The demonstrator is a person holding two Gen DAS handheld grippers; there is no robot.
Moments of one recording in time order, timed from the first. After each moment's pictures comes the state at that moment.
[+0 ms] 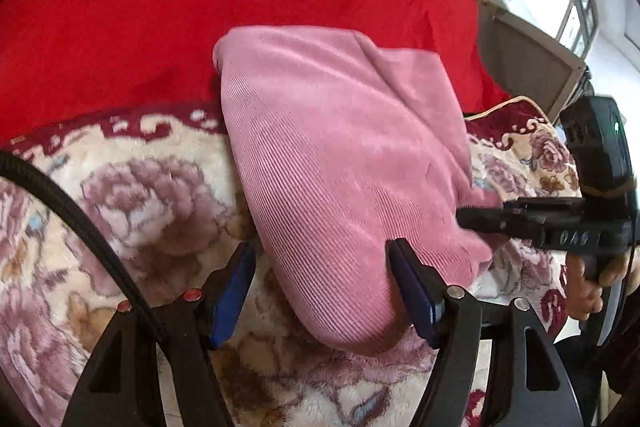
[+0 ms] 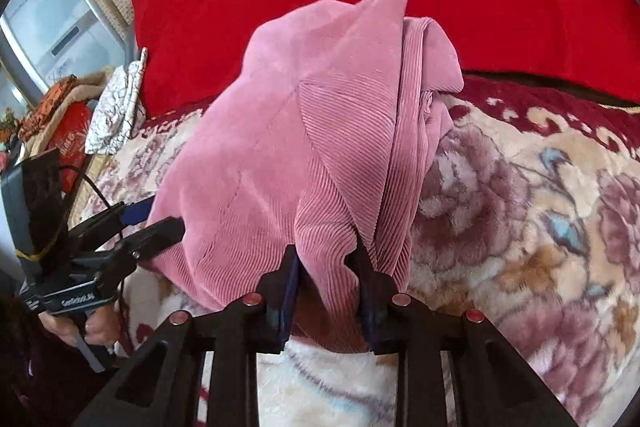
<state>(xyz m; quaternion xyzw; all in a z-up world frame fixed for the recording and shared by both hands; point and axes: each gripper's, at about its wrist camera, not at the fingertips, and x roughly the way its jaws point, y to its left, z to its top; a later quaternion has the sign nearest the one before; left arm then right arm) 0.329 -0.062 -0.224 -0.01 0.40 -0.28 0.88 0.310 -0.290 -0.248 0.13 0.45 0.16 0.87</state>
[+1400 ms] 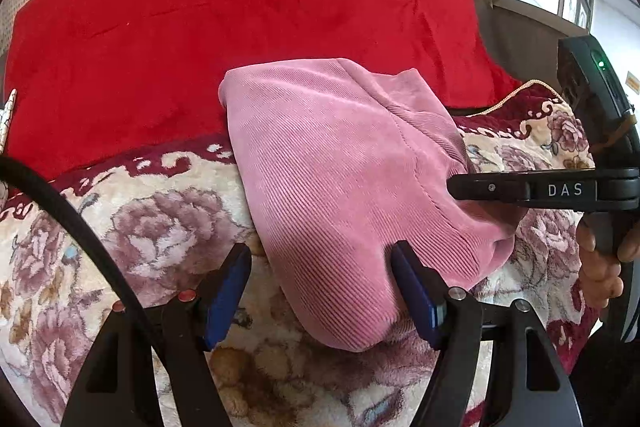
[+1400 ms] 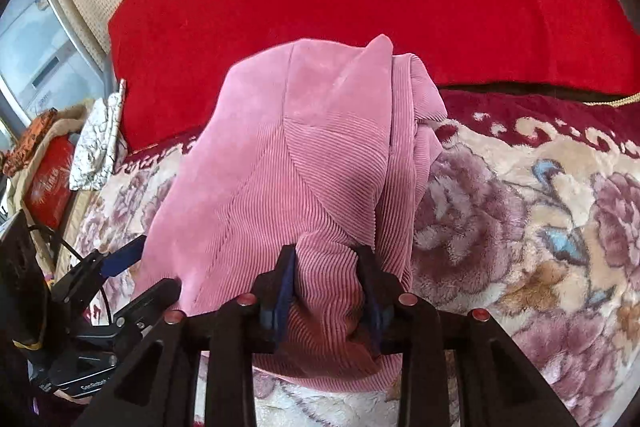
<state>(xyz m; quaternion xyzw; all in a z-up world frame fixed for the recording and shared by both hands) 0.302 -0.077 -0.212 0.07 0.34 -0.24 0.91 0.313 -0.288 -0.237 0.14 0.41 0.10 0.90</state>
